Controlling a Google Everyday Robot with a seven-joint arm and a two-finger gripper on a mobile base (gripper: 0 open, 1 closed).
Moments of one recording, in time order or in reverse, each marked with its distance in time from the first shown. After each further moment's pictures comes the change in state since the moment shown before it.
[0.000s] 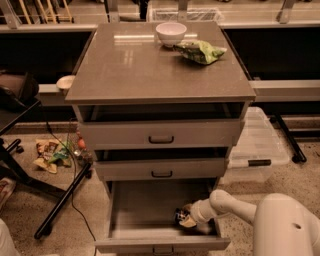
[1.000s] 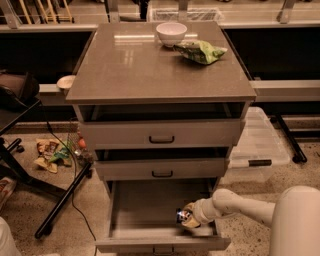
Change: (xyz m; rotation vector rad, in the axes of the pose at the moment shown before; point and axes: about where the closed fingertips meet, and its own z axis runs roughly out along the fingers) arm -0.031 0.024 -0.060 0.037 0.045 -0.062
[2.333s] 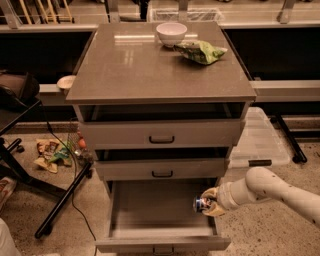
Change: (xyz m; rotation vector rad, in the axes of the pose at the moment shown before) arm -0.049 0.002 -0.183 -0.017 -0.027 -0.137
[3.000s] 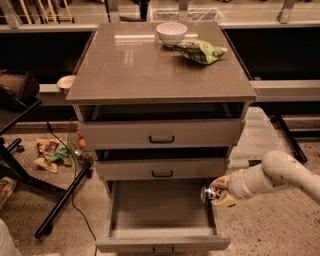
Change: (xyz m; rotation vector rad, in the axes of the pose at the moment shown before) arm -0.026 -0.012 -0.074 -0.004 -0.027 0.038
